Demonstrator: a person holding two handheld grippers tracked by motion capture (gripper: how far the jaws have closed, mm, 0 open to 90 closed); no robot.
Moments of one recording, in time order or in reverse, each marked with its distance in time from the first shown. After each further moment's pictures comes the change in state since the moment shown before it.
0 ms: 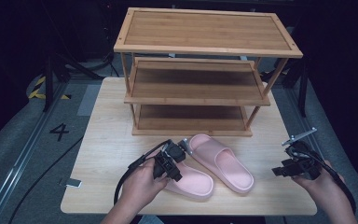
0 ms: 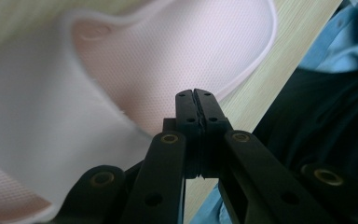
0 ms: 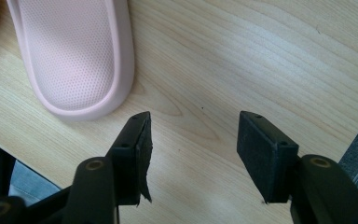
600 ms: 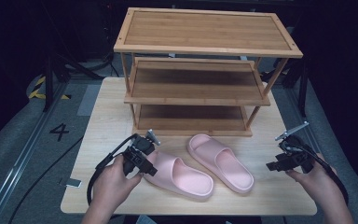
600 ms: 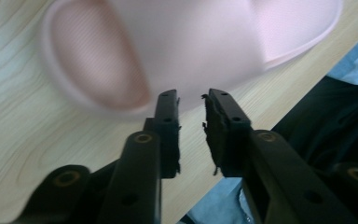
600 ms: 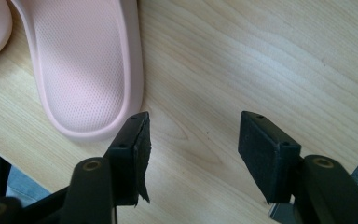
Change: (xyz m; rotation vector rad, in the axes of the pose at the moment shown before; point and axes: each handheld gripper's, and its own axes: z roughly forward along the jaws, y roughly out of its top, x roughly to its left) left arm 0.040 -0.051 -0.042 -0.101 0.034 -0.186; right arm 0.004 0.021 0.003 -0.006 0.009 -0.044
